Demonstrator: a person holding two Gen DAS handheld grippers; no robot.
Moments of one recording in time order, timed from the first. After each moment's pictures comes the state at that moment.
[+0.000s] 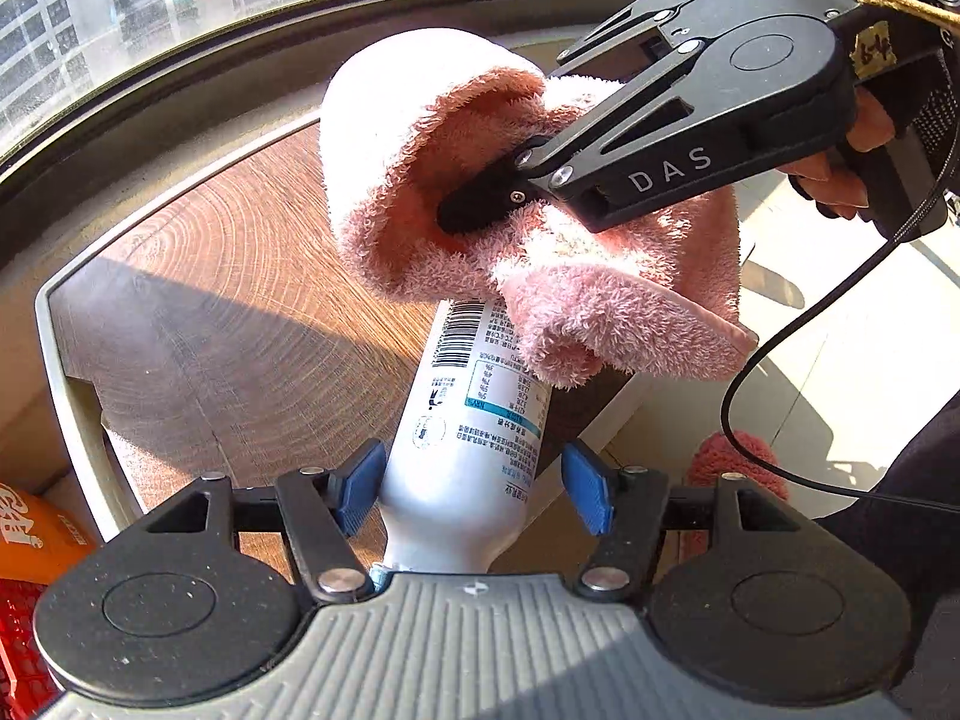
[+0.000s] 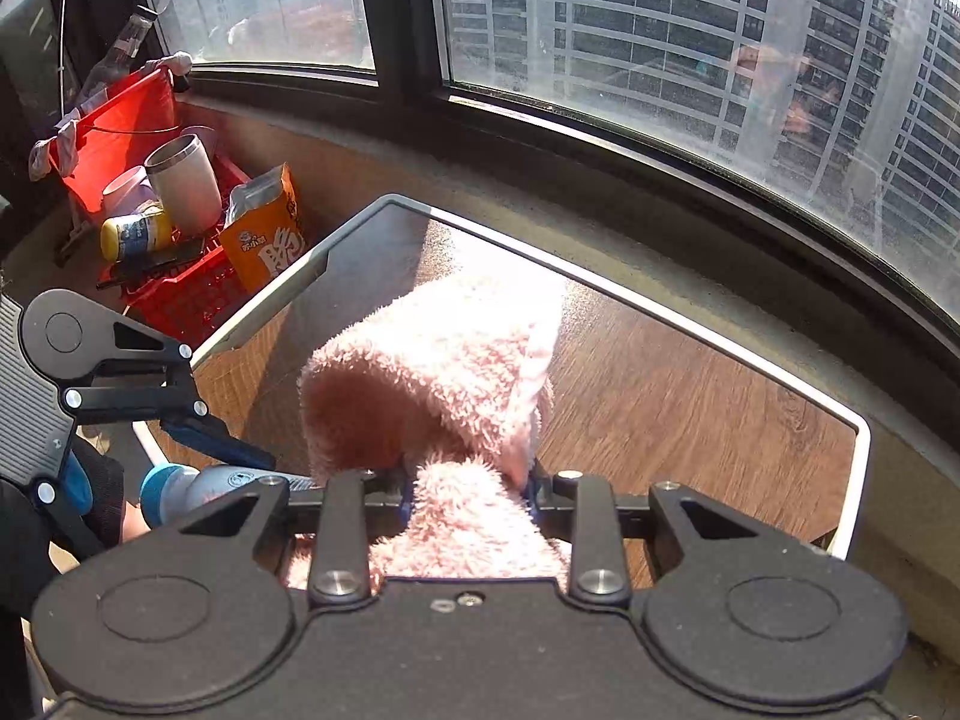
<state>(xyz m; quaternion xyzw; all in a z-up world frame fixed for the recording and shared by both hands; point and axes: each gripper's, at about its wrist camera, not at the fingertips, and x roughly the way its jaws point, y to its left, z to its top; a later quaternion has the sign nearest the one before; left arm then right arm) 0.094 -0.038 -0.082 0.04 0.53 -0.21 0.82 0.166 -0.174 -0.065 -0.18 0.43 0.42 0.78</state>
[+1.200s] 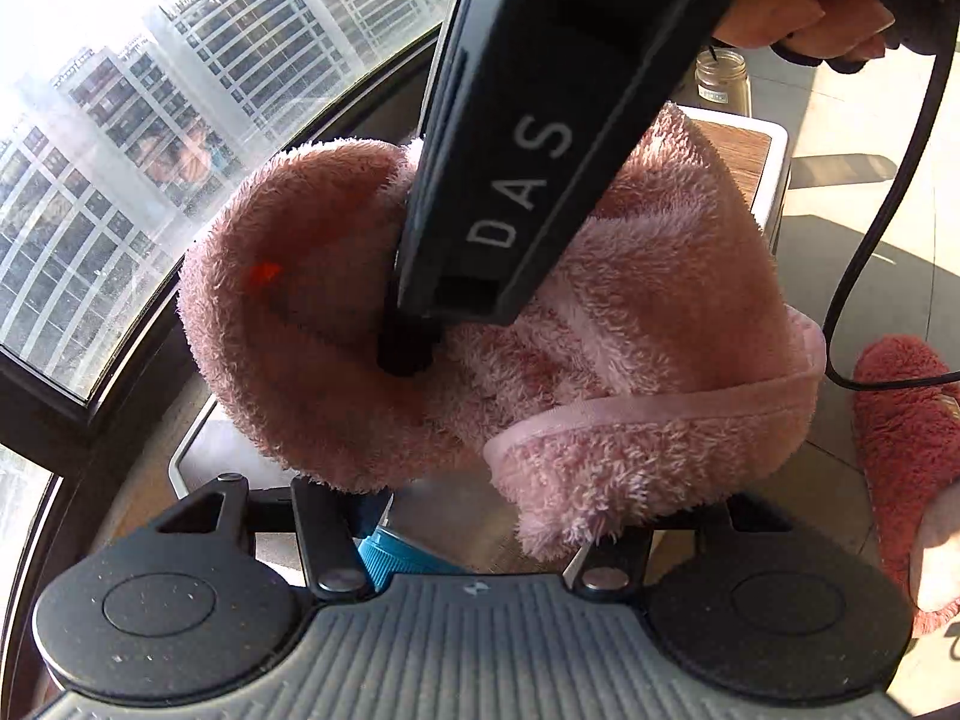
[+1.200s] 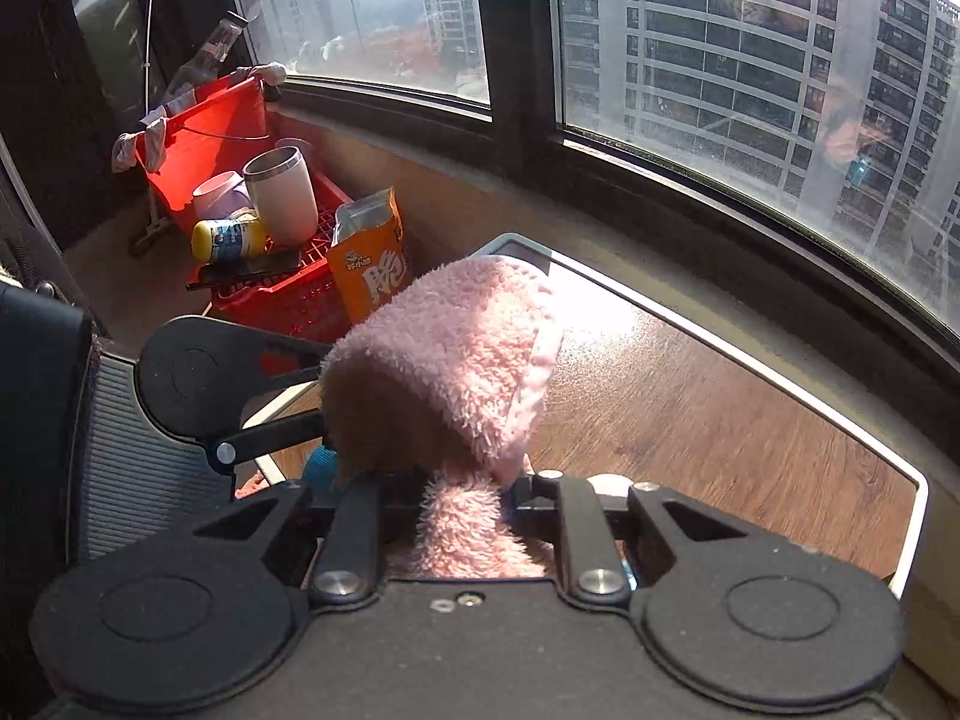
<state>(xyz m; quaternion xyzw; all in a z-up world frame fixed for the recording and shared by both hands) 0.058 -0.084 -0.103 0.31 0.40 -0.15 0.85 0.130 -0.148 -0.044 -0.18 0.40 0.49 0.76</state>
